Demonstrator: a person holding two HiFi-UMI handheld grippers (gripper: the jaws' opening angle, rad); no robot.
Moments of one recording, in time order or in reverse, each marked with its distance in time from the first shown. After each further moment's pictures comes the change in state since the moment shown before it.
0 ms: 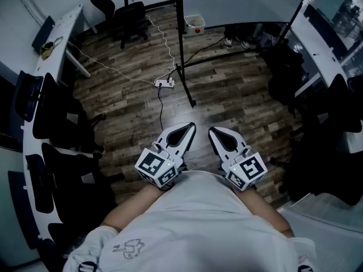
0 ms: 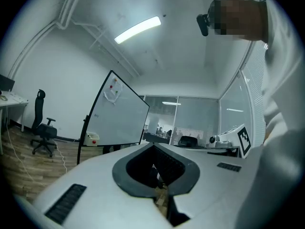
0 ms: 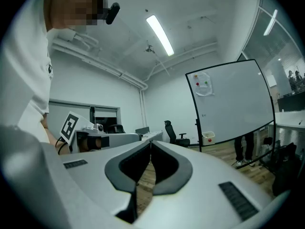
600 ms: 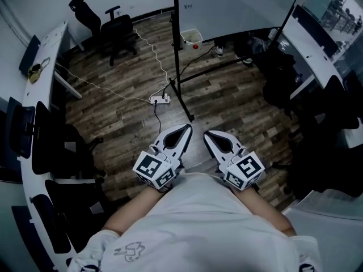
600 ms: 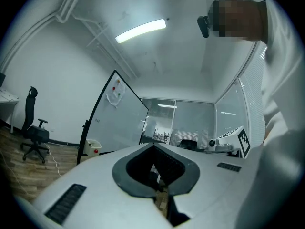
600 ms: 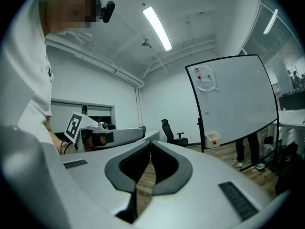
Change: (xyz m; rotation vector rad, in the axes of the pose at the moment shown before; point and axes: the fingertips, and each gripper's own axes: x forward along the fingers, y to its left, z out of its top) left arm 0.022 0.129 0.046 0.001 -0.023 -0.085; right arm 0.131 -0.021 0.007 0.020 0.019 -0.045
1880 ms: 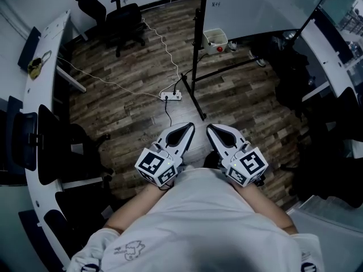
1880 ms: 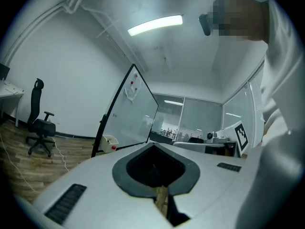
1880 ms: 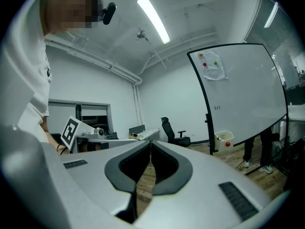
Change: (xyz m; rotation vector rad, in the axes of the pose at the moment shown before) left arm 0.001 0.149 0.003 -0.066 0.062 0.031; right arm 0.151 -0.028 0.005 0.030 0.022 0.003
